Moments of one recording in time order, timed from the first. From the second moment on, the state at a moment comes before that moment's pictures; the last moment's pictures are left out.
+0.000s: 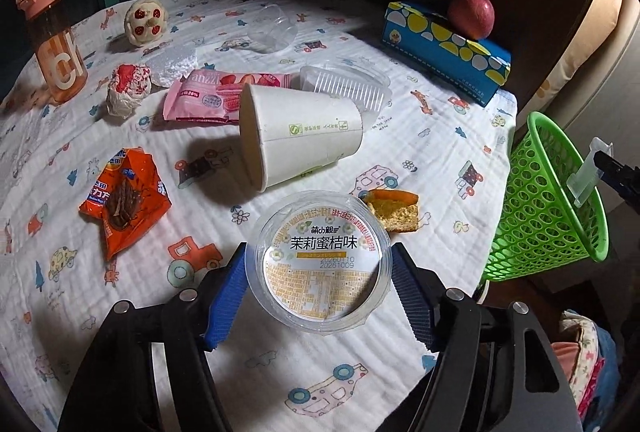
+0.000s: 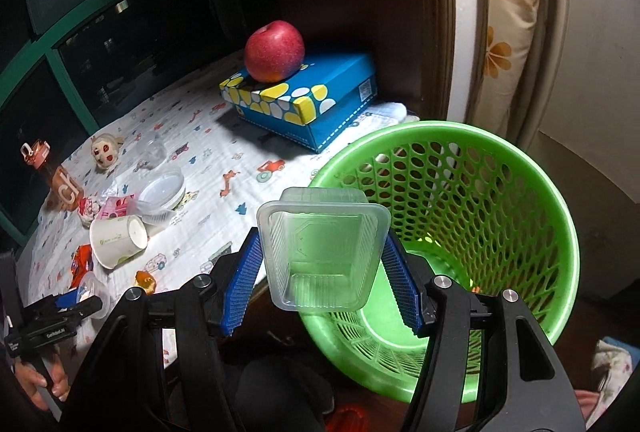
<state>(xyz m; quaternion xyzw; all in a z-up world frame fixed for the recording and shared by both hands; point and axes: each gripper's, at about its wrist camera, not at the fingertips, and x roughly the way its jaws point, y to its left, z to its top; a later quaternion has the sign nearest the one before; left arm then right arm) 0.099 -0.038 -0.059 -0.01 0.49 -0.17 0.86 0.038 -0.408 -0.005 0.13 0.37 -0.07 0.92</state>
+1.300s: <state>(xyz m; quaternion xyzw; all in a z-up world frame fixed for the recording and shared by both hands) 0.102 -0.342 0.011 0.12 0.44 -0.38 0.80 -0.041 -0.520 -0.020 0.18 0.36 -0.16 0.90</state>
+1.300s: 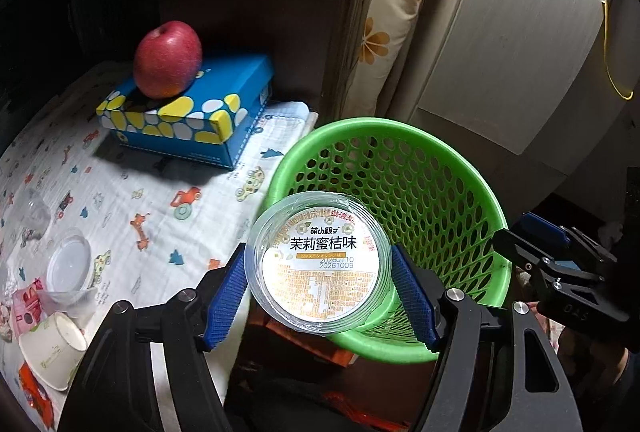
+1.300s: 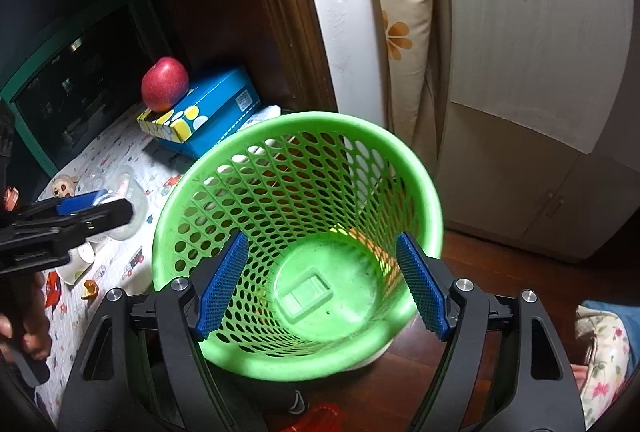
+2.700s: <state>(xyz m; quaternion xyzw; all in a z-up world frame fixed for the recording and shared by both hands) 0.119 -0.199 0.010 0.04 0.44 -0.25 0.86 0.012 -0.421 0.000 0.13 0.36 -0.03 0.92</state>
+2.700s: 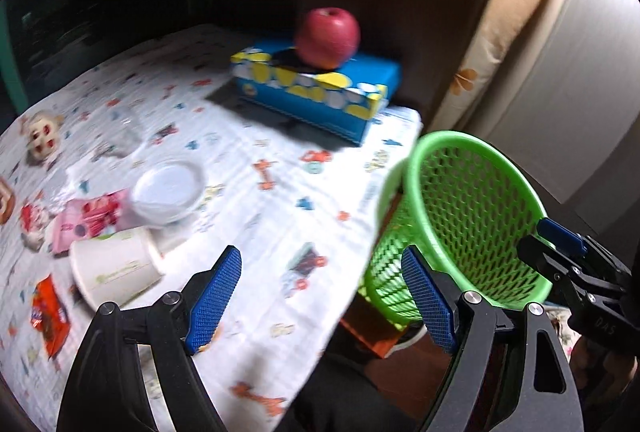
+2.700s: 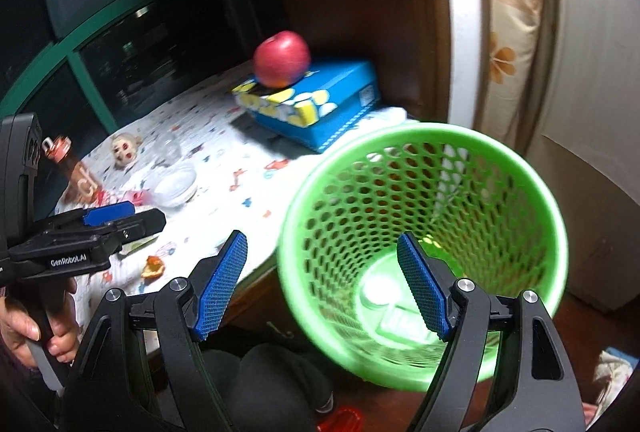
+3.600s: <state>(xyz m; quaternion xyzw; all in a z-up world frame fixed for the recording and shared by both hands) 0.185 -0.025 -0.053 -0.08 0.49 -0.14 0.86 0.084 -0.244 -0.055 0.04 0.44 0.15 0.88</state>
